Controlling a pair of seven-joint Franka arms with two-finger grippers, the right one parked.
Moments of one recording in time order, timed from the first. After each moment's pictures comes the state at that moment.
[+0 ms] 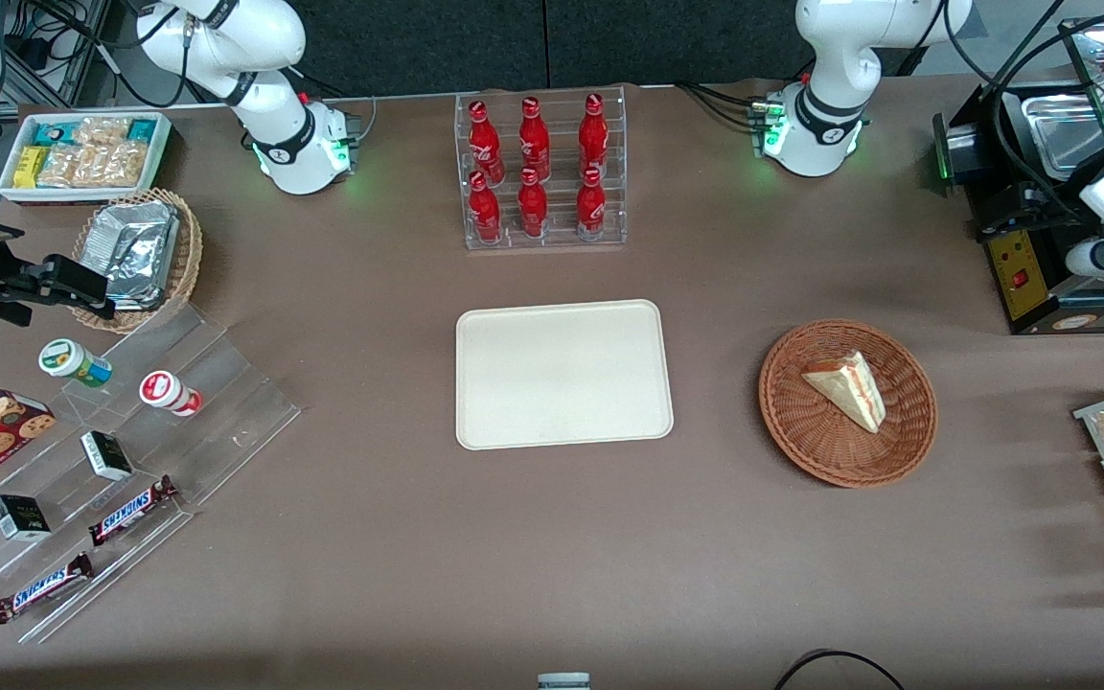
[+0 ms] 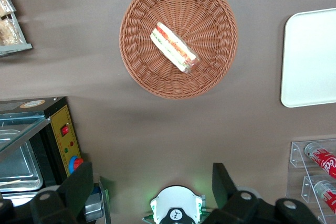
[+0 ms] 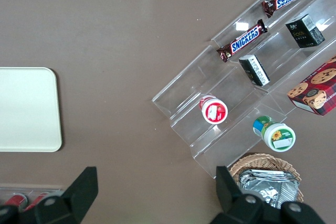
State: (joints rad) arm -0.08 -0.03 0.07 -1.59 0.02 1.37 0.06
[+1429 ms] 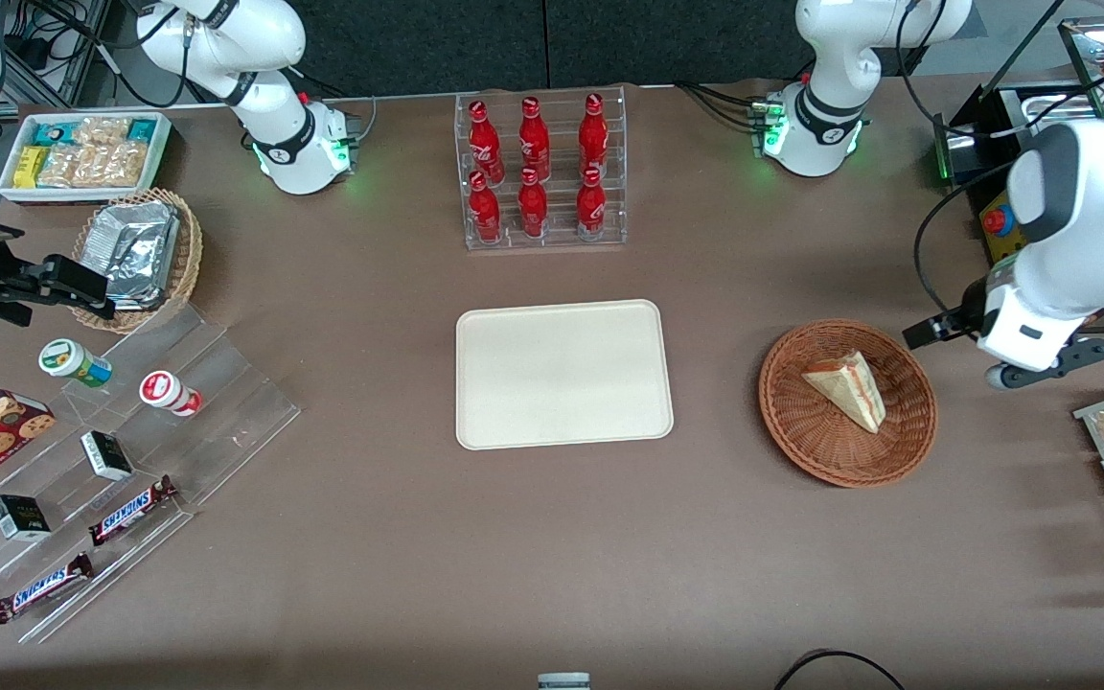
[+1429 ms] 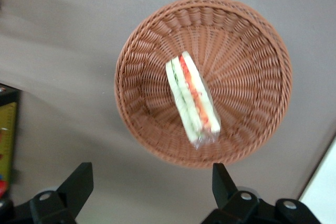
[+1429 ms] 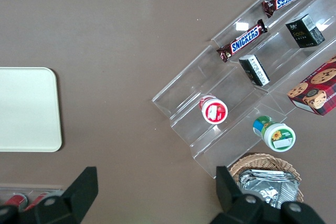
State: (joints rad) arm -0.06 0.05 0.05 -2.03 0.03 1.97 -0.40
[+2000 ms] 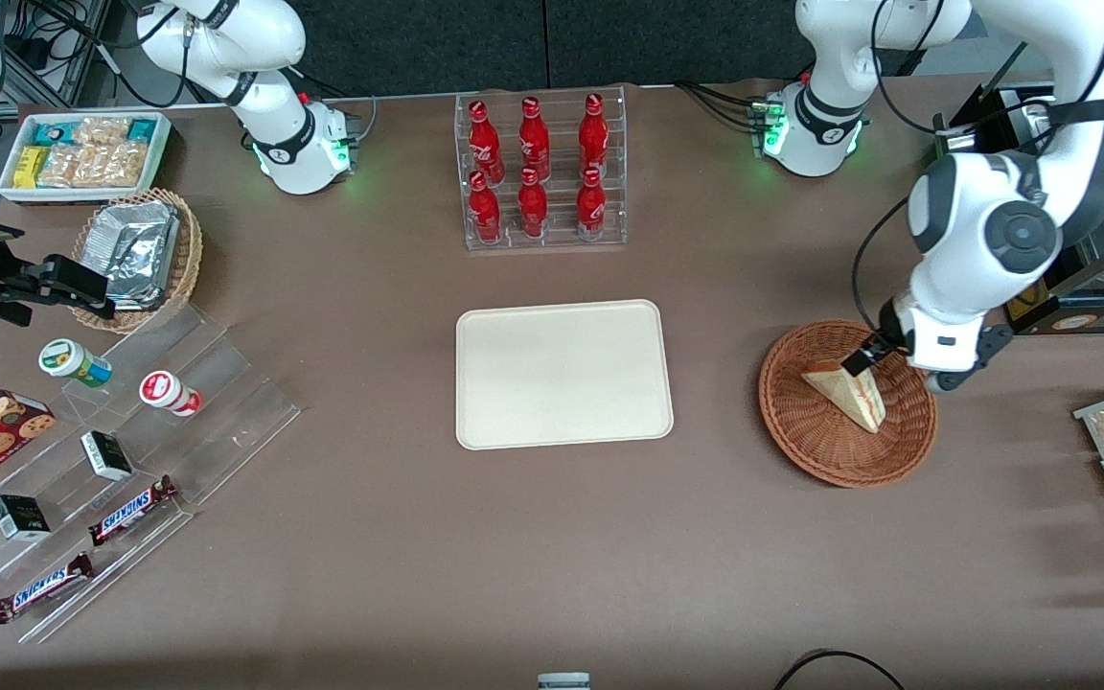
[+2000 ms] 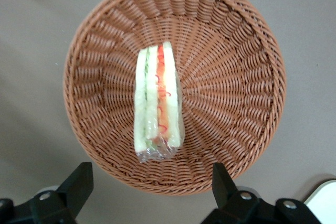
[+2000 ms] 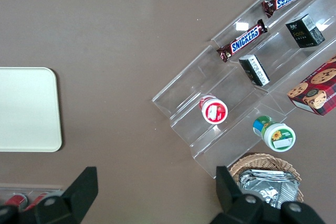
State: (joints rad) arm -0.17 0.06 0.04 -2.23 0.03 2.25 -0.79
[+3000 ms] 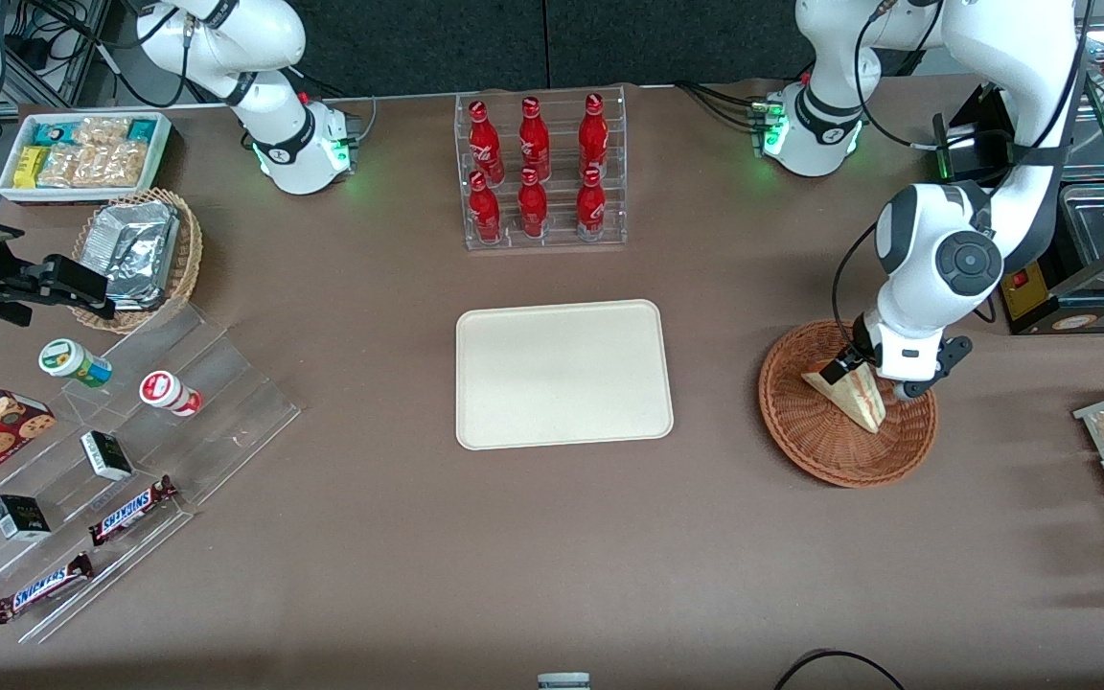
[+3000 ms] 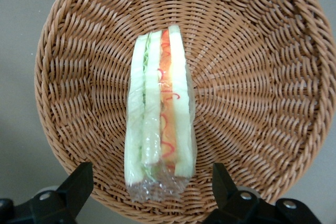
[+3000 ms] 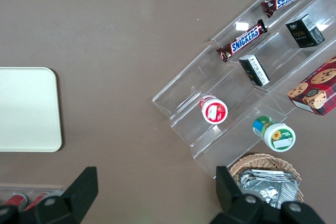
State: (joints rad) arm -0.17 0.16 0.05 -2.30 0.03 2.41 -0.80
